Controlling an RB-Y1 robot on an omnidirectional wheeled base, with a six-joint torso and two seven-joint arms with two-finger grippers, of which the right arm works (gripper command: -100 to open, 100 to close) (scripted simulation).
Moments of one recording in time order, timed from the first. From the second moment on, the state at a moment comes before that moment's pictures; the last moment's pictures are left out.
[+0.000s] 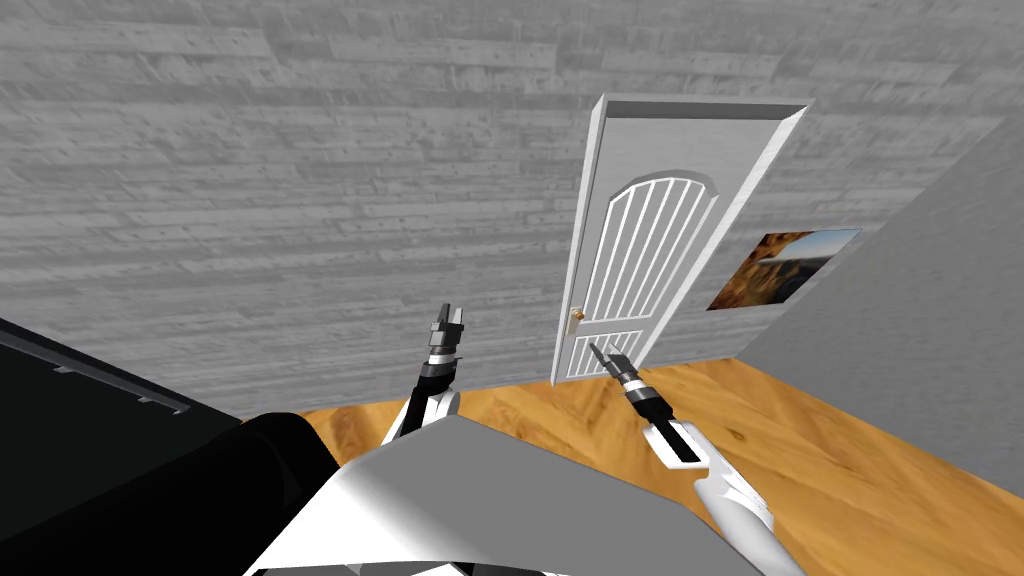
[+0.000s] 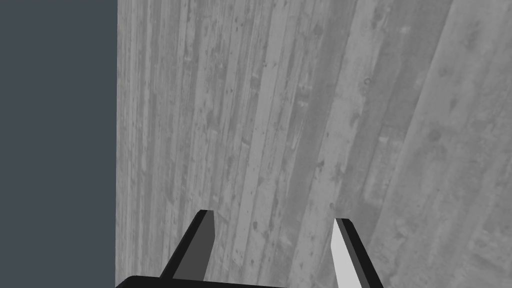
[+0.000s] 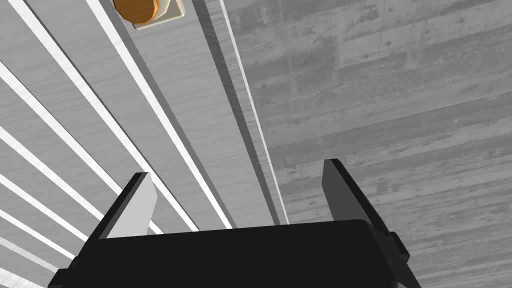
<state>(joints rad) -0.07 -0.35 -0.09 -1.12 0.49 -0.72 0.56</state>
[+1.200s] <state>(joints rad) -0.20 -0.41 -0.12 -0.83 0.59 -0.77 0.67</state>
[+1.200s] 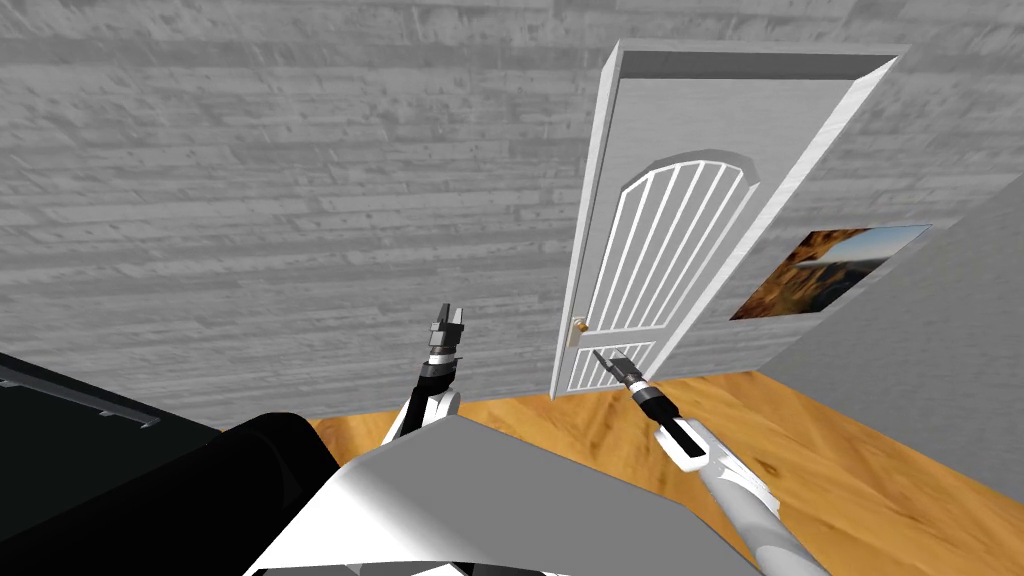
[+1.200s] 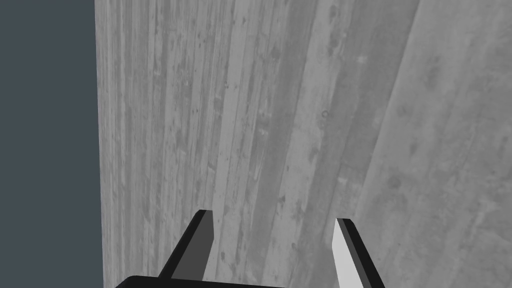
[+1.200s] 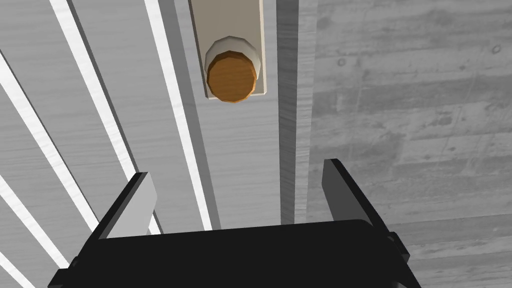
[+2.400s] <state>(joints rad) -0.22 -0.39 -0.12 -0.81 0.59 -0.74 0.70</state>
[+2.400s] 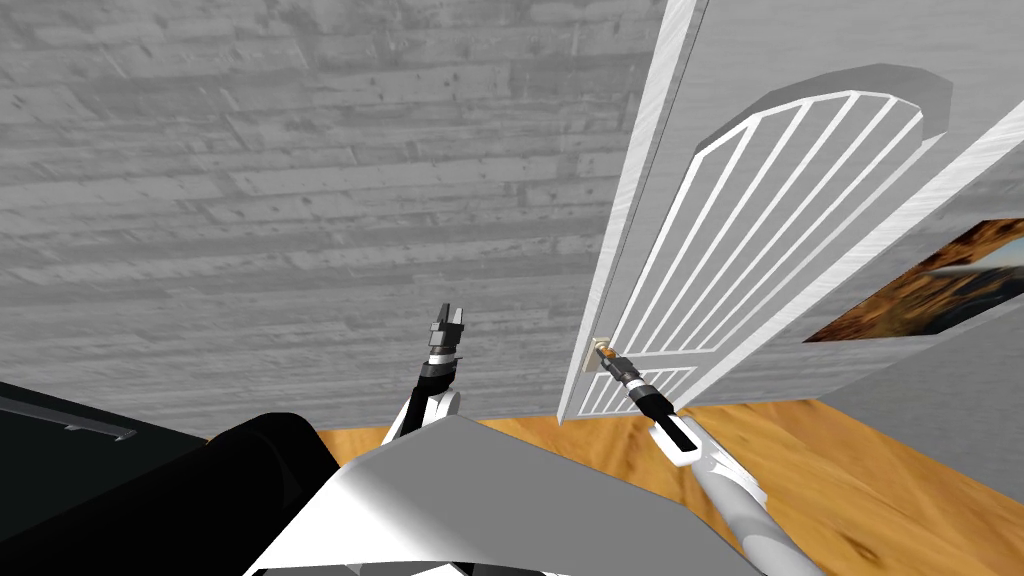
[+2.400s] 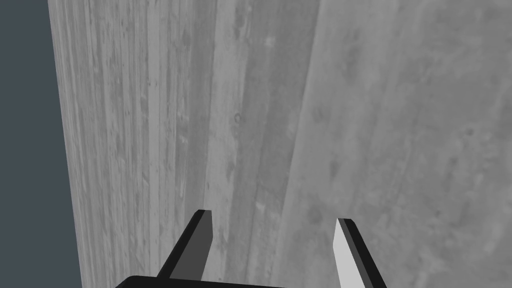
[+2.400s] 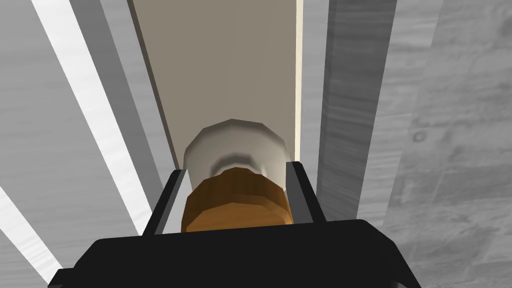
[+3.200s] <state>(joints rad) -0.21 -0.38 -0.11 -0.82 0.49 -0.66 0.69</state>
